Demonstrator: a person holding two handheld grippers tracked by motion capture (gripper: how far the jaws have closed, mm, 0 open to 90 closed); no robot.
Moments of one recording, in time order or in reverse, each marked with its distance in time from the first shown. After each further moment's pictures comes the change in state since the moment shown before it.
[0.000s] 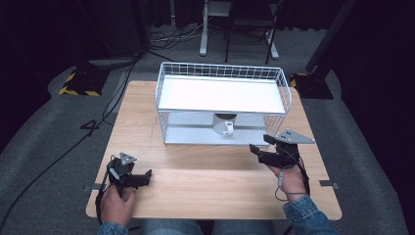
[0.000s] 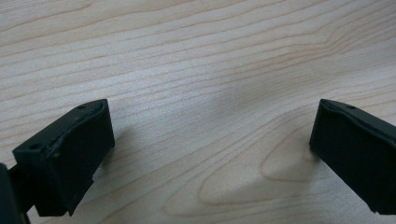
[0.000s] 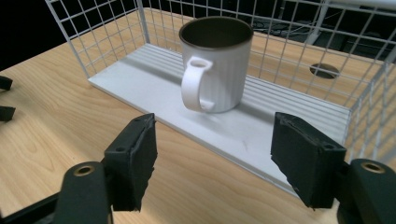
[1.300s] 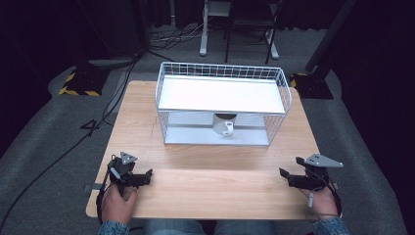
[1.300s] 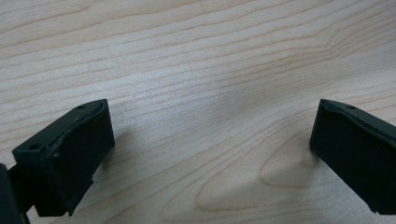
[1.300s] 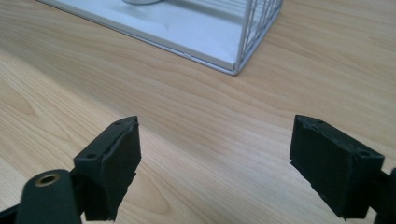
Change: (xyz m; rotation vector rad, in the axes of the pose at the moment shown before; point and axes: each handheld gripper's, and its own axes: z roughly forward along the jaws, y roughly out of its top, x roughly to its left) left arm -0.001 0.002 0.002 -0.001 0.003 -0.002; right arm -0.066 -0.093 -0.046 0.139 -0.089 -0.002
